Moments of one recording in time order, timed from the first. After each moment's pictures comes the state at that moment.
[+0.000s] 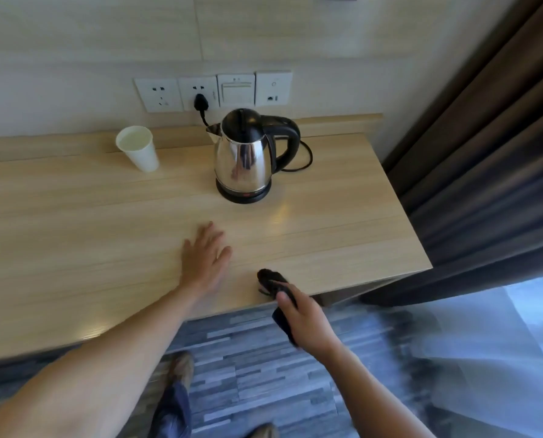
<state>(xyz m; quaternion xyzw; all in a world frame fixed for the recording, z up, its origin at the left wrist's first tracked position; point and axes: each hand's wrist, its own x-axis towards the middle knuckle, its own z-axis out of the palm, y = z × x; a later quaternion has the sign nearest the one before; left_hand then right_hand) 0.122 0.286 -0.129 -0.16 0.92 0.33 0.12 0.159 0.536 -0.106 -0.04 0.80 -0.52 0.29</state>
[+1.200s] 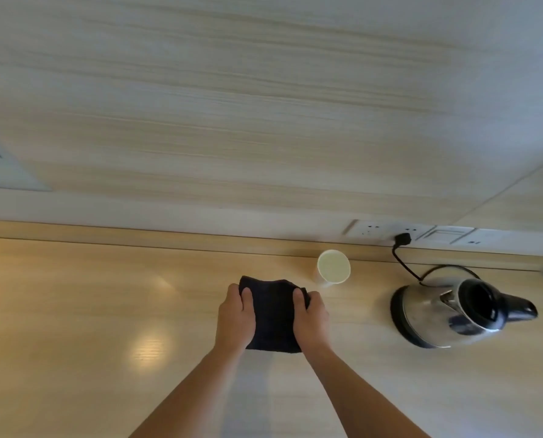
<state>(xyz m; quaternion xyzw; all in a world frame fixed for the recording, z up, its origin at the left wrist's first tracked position) 0.087 -0.080 -0.067 -0.40 0.75 0.52 -0.03 0.020 0.054 -0.050 0.10 0.86 -0.44 0.24</state>
